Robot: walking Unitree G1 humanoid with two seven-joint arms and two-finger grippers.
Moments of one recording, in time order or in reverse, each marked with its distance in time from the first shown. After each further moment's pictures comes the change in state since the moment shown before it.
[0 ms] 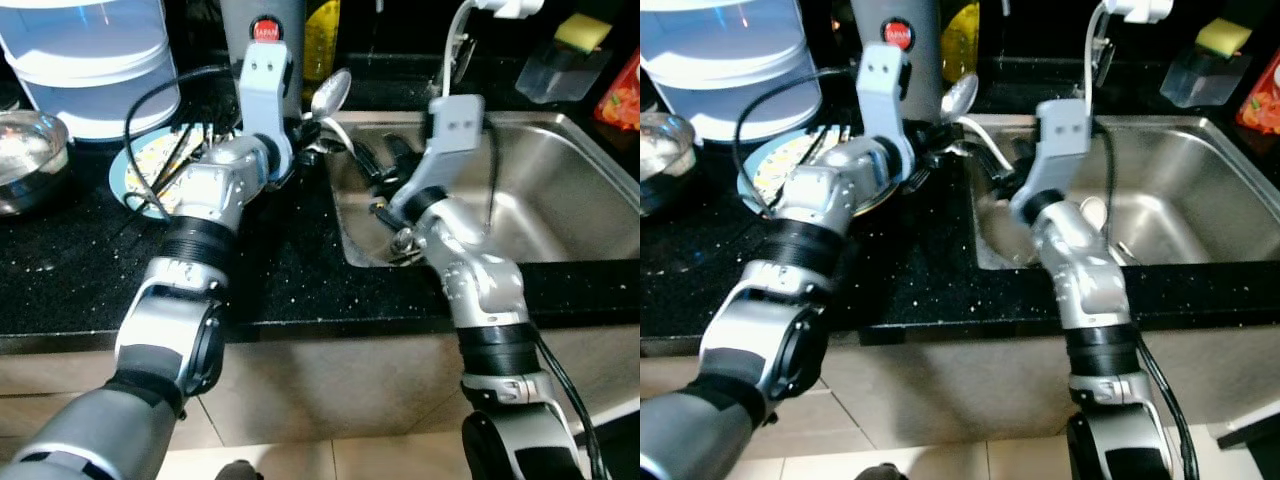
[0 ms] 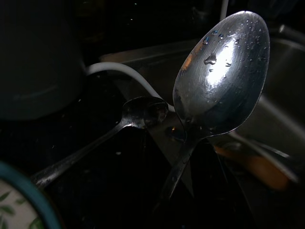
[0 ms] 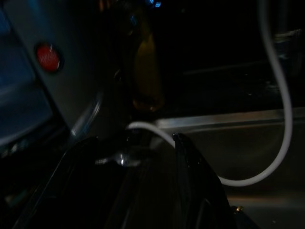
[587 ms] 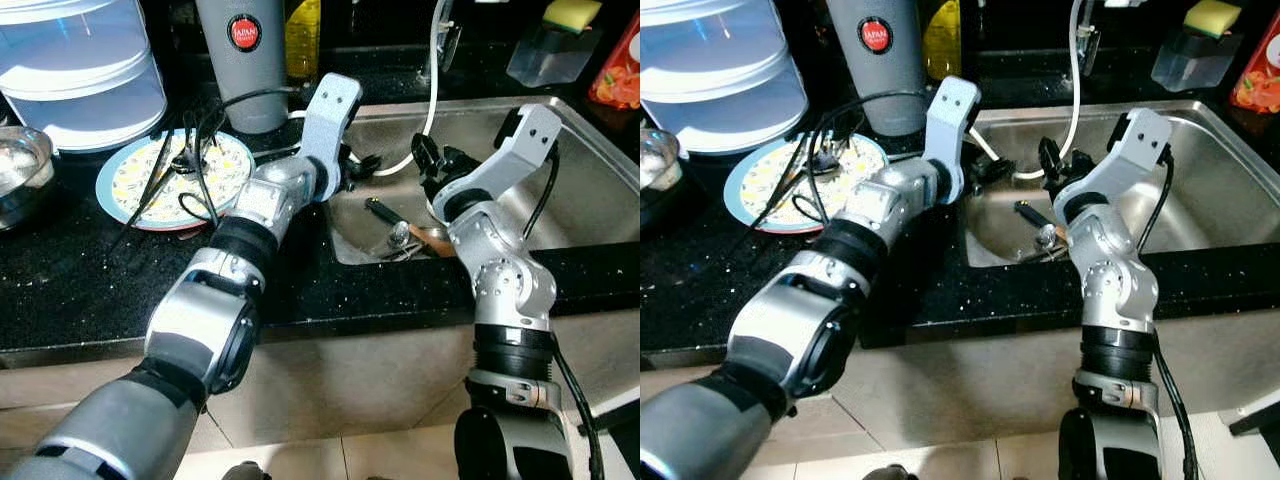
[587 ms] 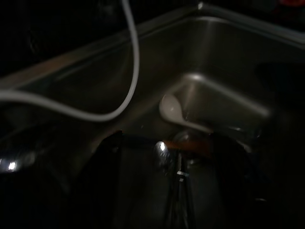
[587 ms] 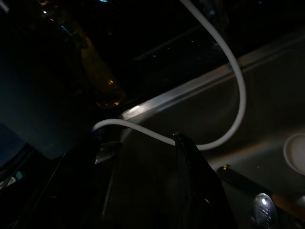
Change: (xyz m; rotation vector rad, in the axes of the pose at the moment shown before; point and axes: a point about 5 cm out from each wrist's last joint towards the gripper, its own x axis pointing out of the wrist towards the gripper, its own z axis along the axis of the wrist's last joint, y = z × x) left arm 0.019 -0.048 -0.010 0.114 -0.010 -0.244; right arm -0.001 -0.020 -0.008 0.212 0.061 -0.164
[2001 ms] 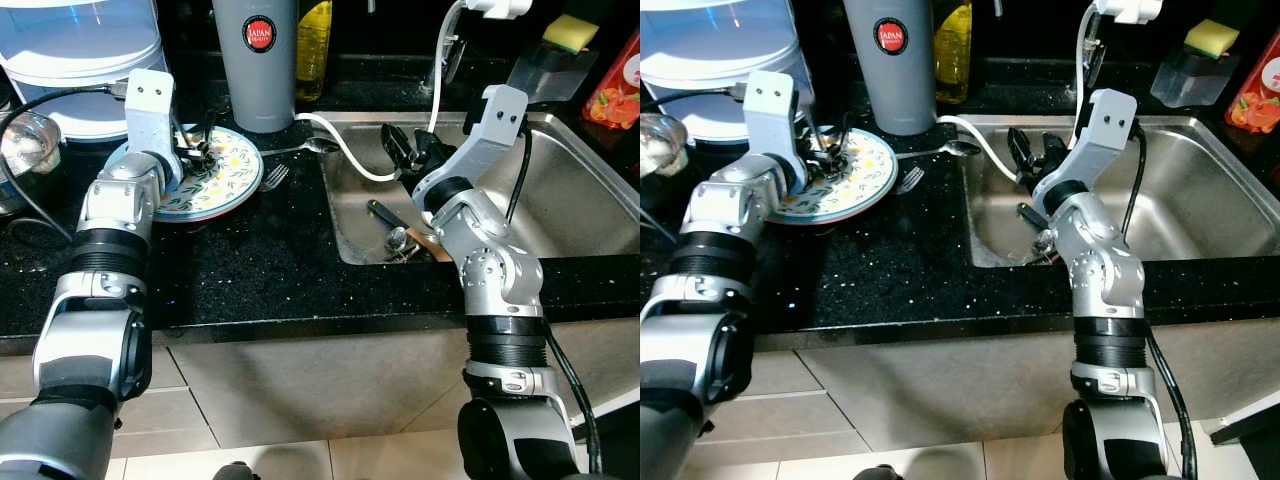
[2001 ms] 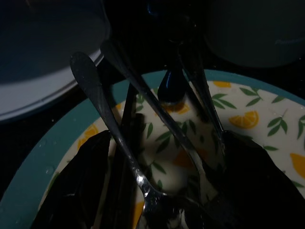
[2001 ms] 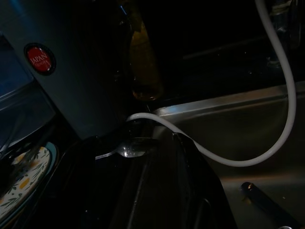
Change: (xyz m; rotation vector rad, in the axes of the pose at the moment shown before) left arm -0.142 0.143 -0.025 -0.060 0.133 0.741; right arm 0.005 0.019 -0.003 -0.106 0.020 0.157
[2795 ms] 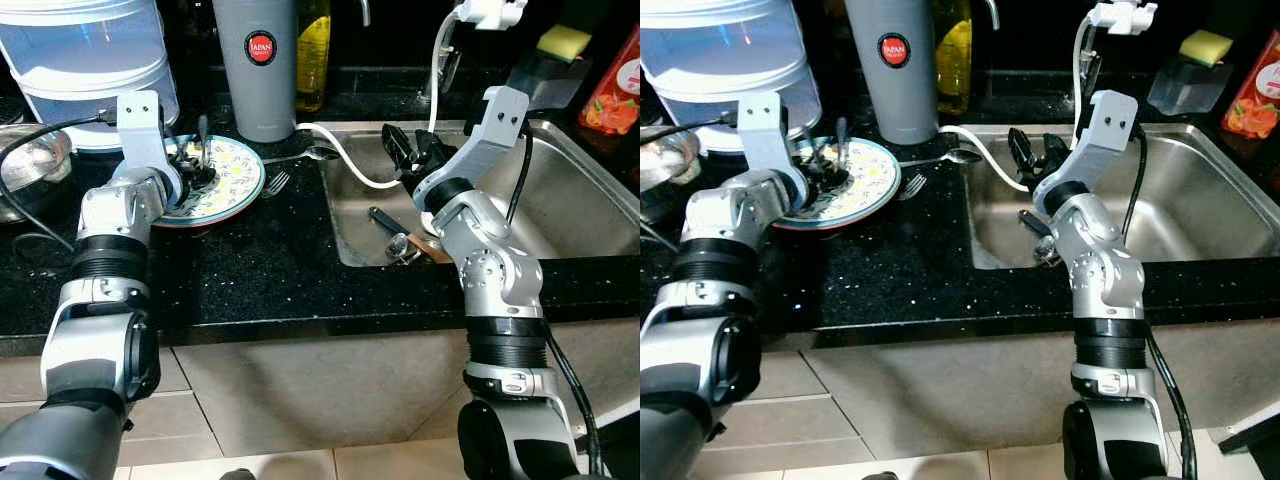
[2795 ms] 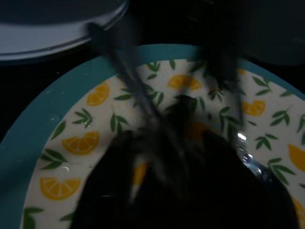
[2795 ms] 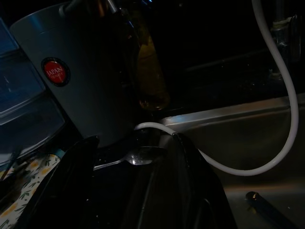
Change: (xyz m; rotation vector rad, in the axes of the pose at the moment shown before) left arm 0.002 -0.006 -0.022 -0.188 0.119 0.030; right arm -0.001 -0.001 0.000 -0.001 -0.008 -0.001
